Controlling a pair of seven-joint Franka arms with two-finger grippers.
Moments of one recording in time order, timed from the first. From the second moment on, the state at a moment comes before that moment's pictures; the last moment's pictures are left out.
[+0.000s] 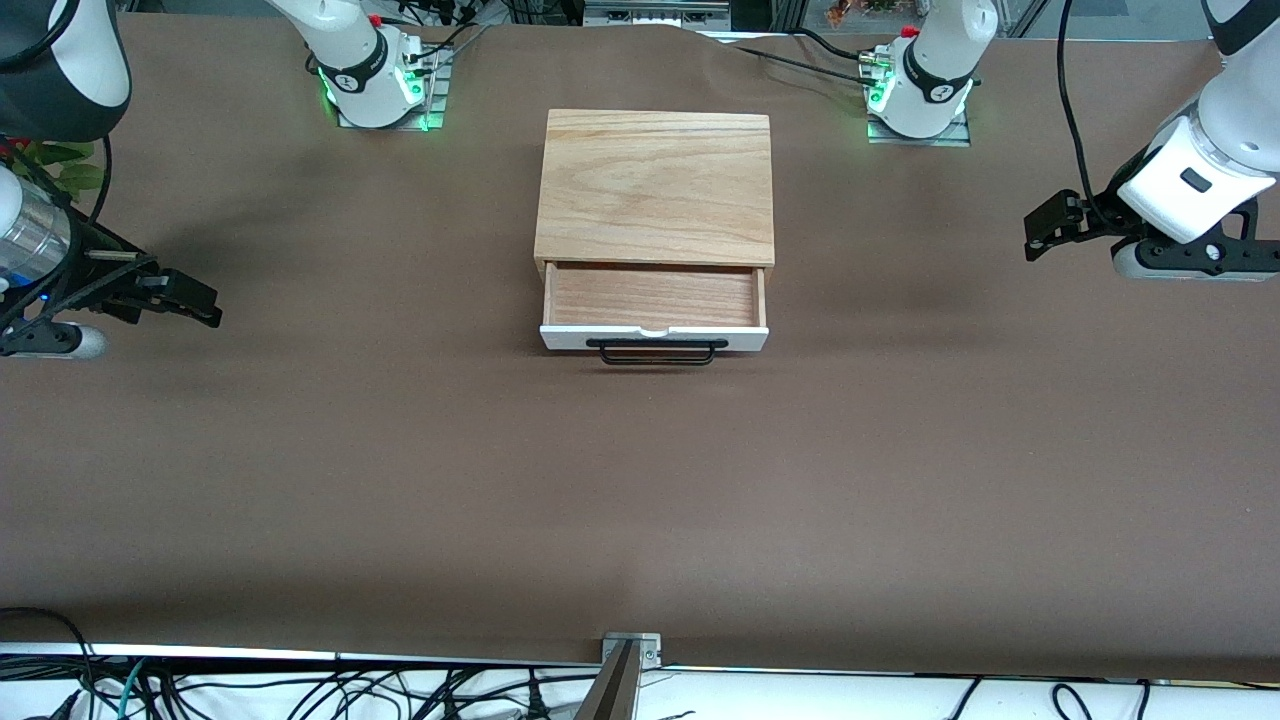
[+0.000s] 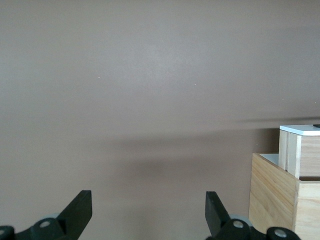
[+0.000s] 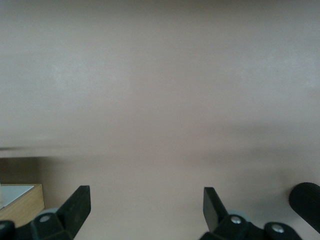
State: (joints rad) left arm 0.01 -0.02 -0.11 -1.67 0.00 1.62 -0.09; right arm 0.04 0.16 -0.02 -1.56 0.01 1.72 0.06
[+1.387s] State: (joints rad) left arm -0.06 0.12 -0.16 -1.65 -0.09 1.65 -0.09; right arm 0.11 0.26 0.00 -1.56 0.14 1.82 0.07
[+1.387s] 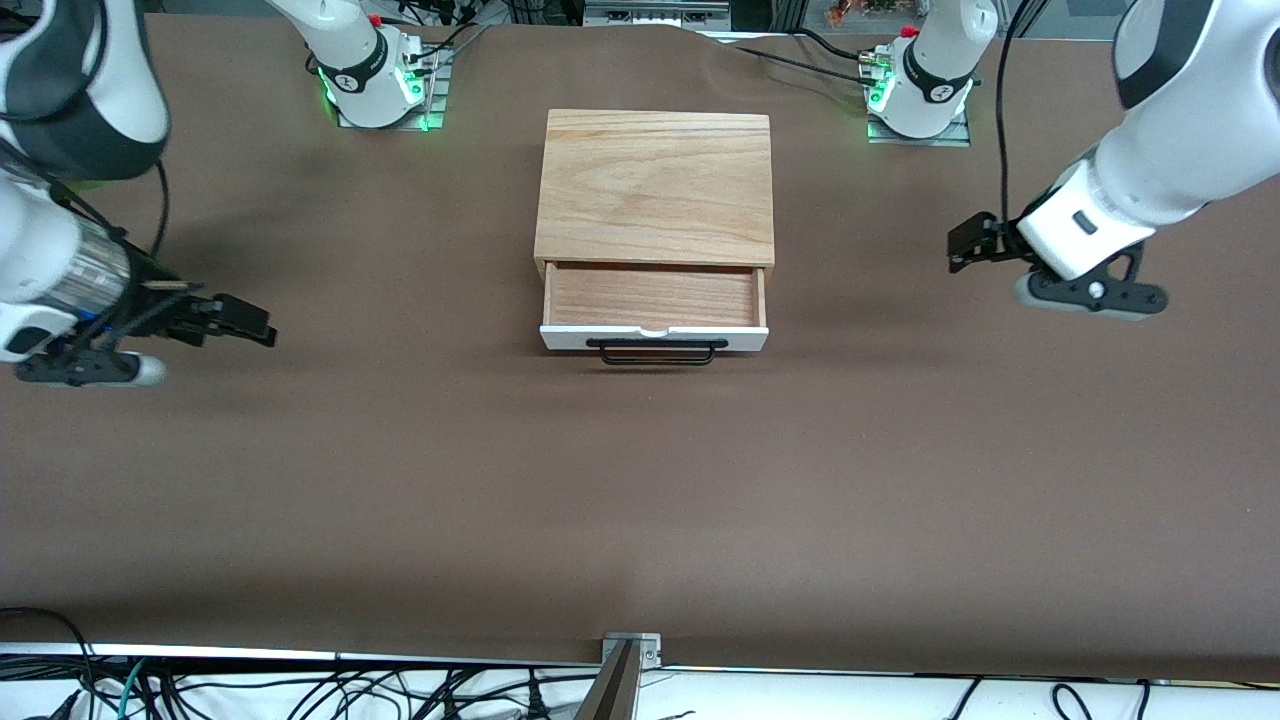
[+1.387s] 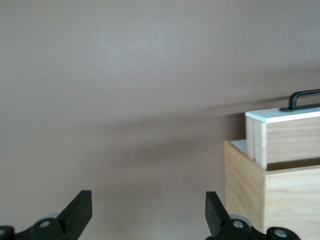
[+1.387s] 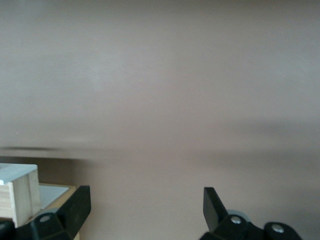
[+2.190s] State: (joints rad) left arm -0.21 0.44 -0.16 -1.63 -0.32 2.09 -0.09; right arm 0.37 0.50 0.01 -1.55 0.29 2.19 0.07
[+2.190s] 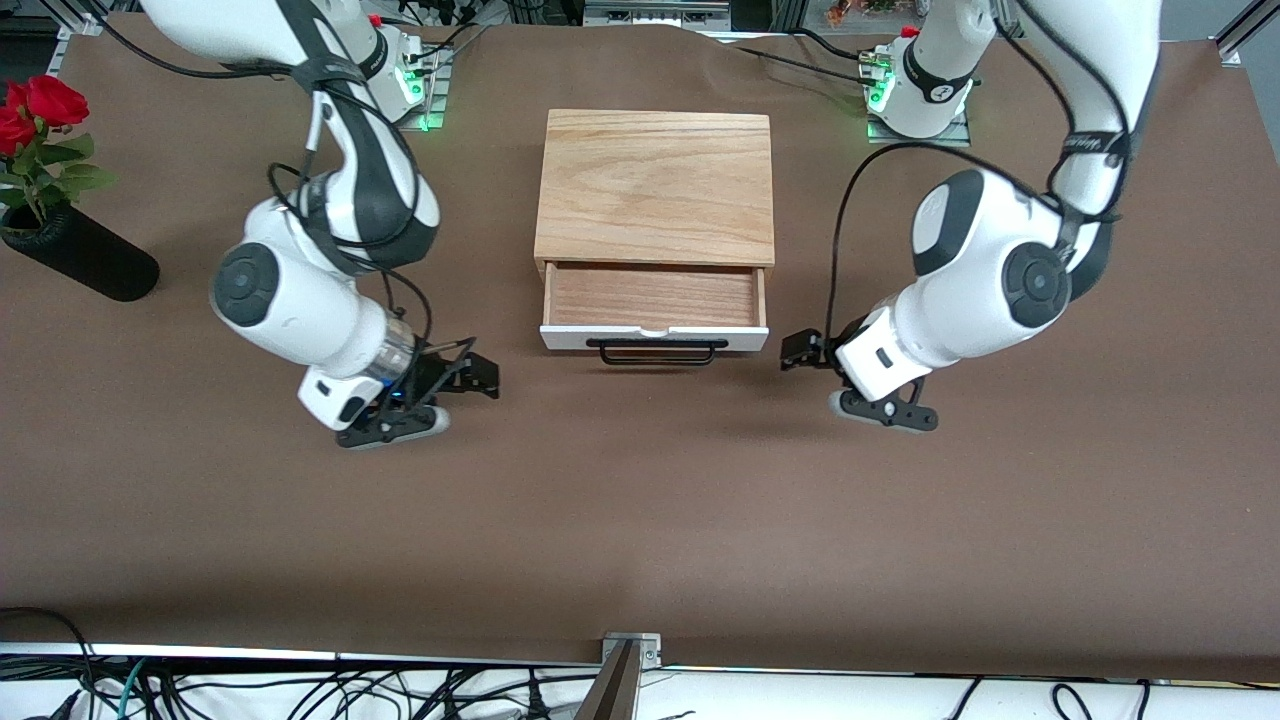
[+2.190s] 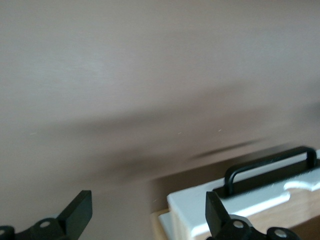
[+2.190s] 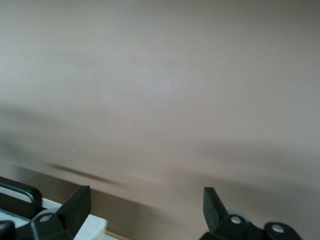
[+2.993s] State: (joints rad) left arm -0.27 0.53 -0.18 -1.63 -0.38 2.09 -0.09; right arm 0.43 0.62 0.10 -1.55 0.37 2.30 0.07
